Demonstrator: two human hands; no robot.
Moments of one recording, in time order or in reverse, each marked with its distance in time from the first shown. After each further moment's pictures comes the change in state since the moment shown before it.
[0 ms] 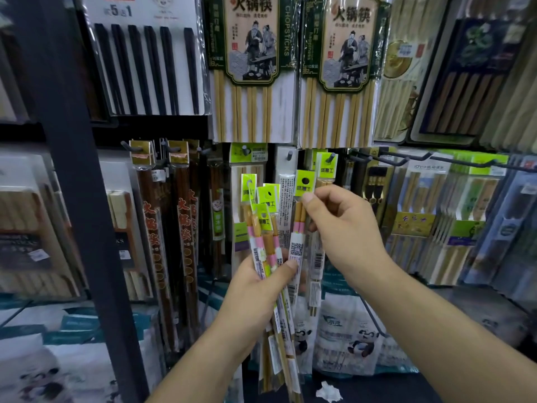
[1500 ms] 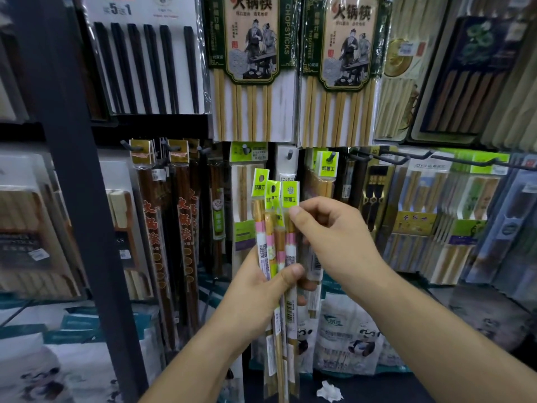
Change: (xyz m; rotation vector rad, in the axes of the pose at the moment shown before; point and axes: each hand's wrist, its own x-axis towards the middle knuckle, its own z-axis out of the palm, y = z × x) left_hand 0.001 0.001 -0.007 -0.055 -0.214 0.106; right_hand -0.011 0.001 0.004 -0.003 -0.093 0.076
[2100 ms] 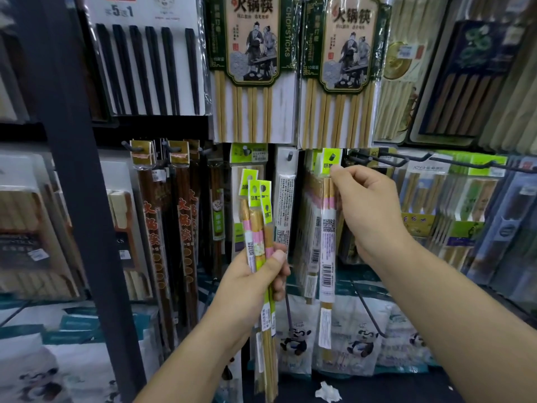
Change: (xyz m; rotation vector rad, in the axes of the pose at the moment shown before) left_hand 0.004 -0.005 -0.008 -0.110 0.131 -0.053; right_hand 0.041 -0.009 -0.025 0.091 0.300 0.058
